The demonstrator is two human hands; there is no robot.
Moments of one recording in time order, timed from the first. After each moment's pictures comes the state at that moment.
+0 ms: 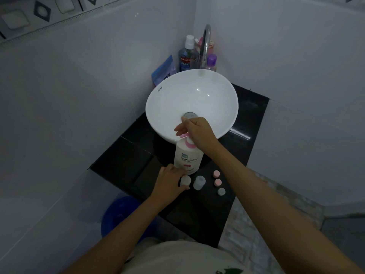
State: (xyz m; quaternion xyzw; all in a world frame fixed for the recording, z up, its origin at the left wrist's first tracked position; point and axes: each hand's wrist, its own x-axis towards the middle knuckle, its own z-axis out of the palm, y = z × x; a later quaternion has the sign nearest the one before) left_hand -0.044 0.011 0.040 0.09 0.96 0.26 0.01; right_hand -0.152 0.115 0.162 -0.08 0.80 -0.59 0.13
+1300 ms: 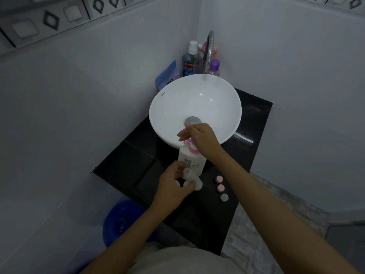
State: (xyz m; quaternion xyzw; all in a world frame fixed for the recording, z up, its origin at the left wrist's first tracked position) left_hand -0.022 0.018 0.112 -0.05 0.79 0.61 0.01; right_hand -0.149 0.117 0.166 -0.08 0.79 -0.59 0.13
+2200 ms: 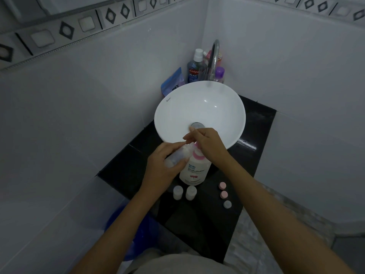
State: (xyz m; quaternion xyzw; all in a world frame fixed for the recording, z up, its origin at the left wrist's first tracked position) left_hand -0.054 -0.019 0.156 0.01 0.80 0.59 -0.12; right_hand -0.151 0.120 0.172 -0.11 0.82 -0.56 0.10
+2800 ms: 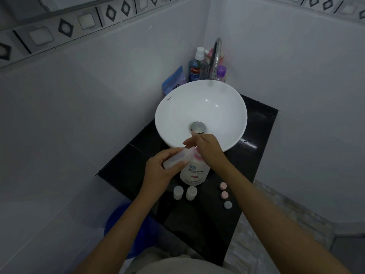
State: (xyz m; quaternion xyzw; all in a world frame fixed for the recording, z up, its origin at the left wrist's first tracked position) left_hand -0.051 -0.020 0.147 -0.05 0.72 0.68 -0.07; right_hand -0.146 0.117 0.157 -0.08 0.81 -0.57 0.12
